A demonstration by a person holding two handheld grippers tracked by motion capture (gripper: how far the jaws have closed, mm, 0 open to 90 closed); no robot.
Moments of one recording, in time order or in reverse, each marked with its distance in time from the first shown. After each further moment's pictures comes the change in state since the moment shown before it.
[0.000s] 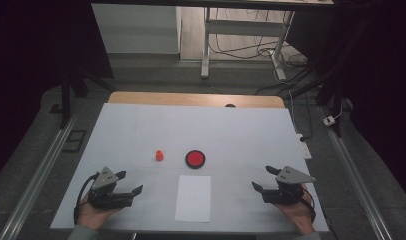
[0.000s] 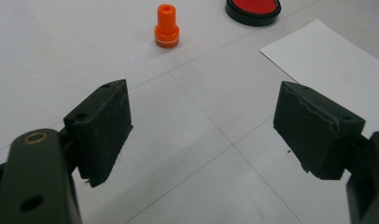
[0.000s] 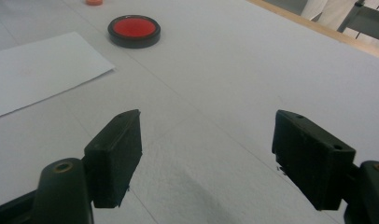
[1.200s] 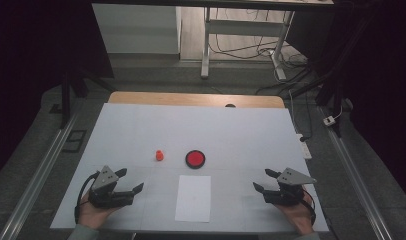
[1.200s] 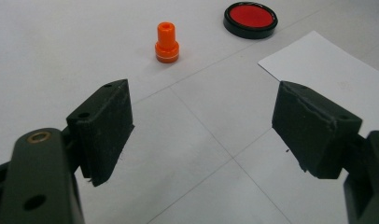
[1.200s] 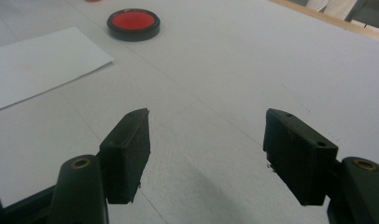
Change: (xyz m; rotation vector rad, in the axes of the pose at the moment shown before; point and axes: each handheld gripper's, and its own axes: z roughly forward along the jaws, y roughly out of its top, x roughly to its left) left arm -0.002 0.005 -0.002 -0.035 0.013 0.023; right arm -0.003 -0.012 0.002 0.010 0.011 0.032
